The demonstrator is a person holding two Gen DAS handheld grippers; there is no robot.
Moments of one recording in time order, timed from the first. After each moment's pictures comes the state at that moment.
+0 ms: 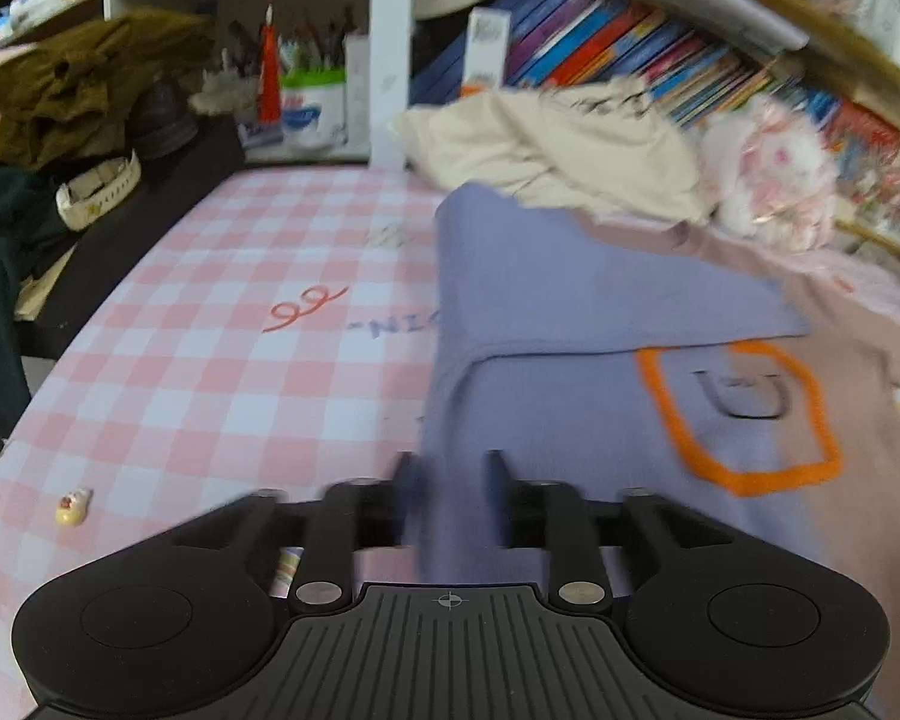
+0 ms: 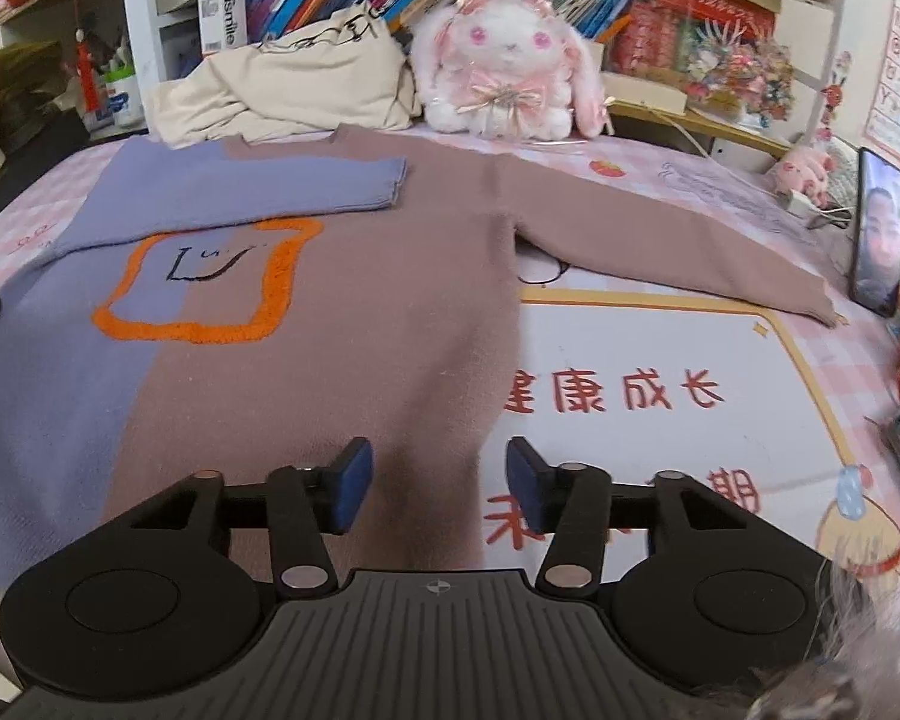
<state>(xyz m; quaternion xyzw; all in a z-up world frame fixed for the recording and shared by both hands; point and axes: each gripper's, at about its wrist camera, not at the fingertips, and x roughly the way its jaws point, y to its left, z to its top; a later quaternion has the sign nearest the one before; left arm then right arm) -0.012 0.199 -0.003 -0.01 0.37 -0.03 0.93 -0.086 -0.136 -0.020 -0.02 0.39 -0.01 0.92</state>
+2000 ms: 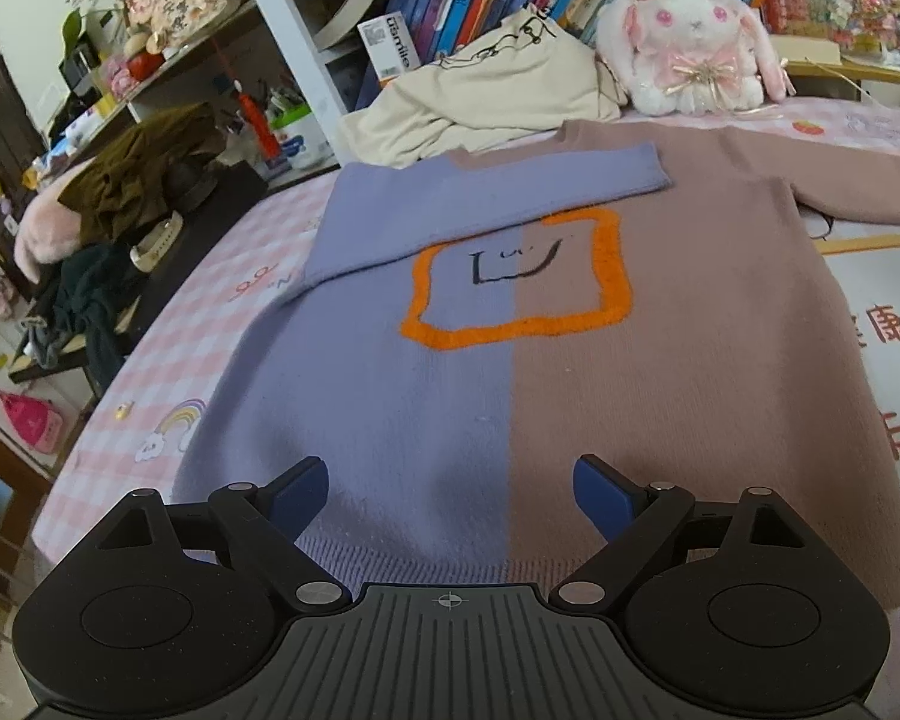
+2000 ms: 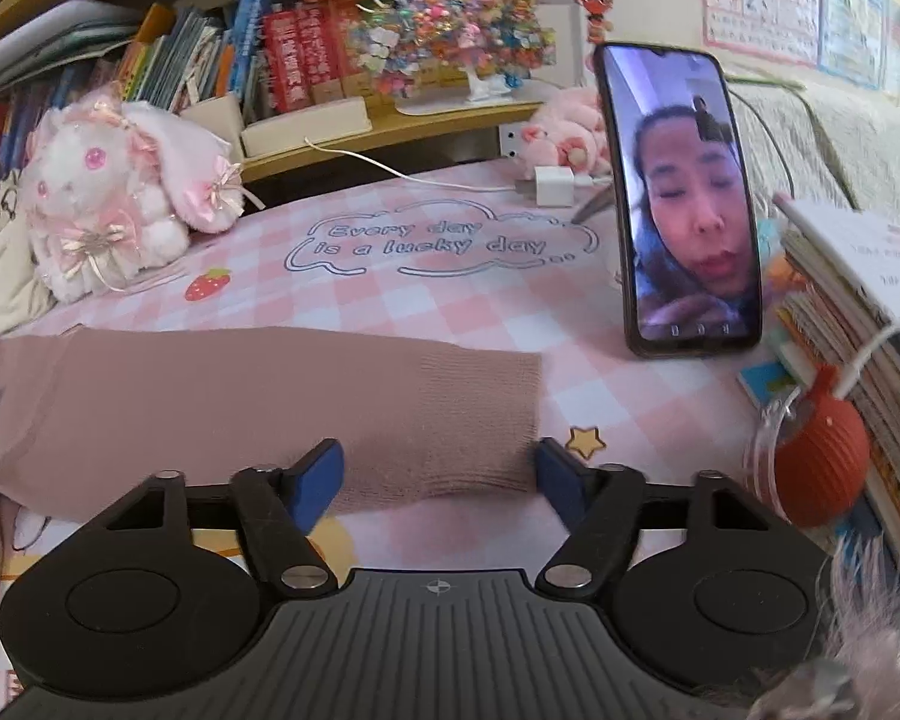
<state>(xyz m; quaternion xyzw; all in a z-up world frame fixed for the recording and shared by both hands) -0.092 -0.034 -0.009 0.14 0.39 0.12 0.90 0.036 -0.414 -0.042 0.09 0.35 -0.11 0.93</state>
